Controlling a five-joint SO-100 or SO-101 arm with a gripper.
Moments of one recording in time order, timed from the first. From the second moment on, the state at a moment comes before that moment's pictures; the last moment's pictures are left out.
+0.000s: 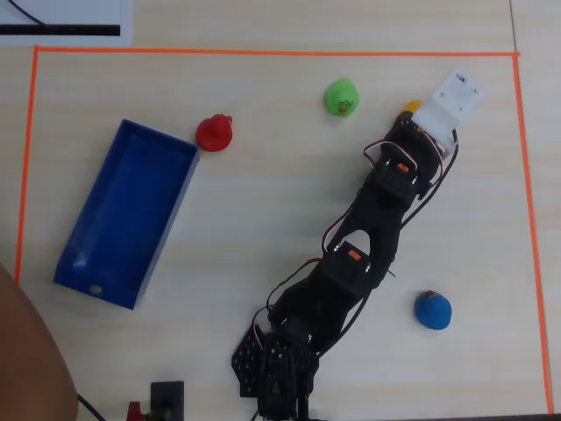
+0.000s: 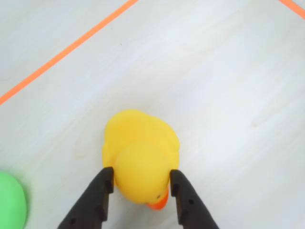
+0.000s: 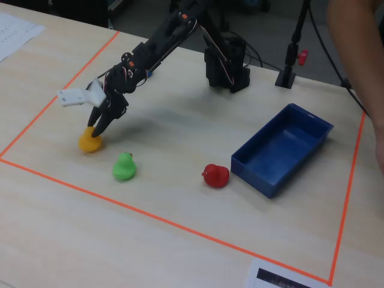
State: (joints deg) arm 38.7 64.9 88.4 14.2 -81.0
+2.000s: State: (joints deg) arm -25.2 140.4 118.8 81.7 -59.8
